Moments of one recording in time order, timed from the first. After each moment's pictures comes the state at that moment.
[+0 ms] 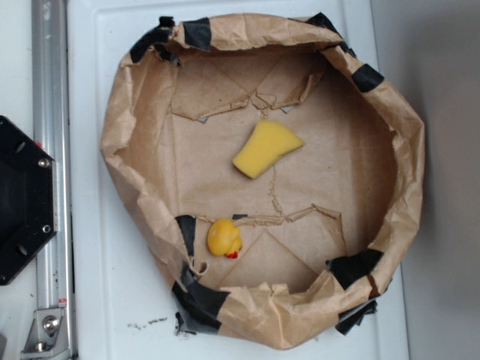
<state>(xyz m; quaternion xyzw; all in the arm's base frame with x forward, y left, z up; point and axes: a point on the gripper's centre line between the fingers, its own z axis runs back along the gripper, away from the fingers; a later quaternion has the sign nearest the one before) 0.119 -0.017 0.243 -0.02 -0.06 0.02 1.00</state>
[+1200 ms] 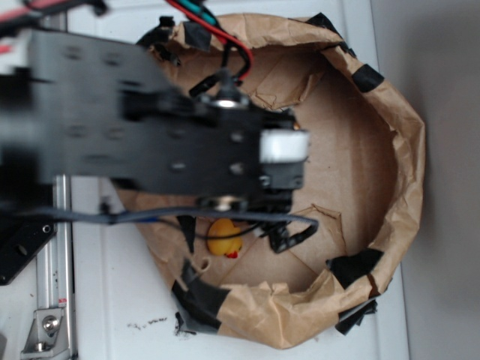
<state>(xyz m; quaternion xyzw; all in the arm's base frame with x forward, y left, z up) 0.262 0.025 0.070 0.05 -0.05 0.25 0.97</state>
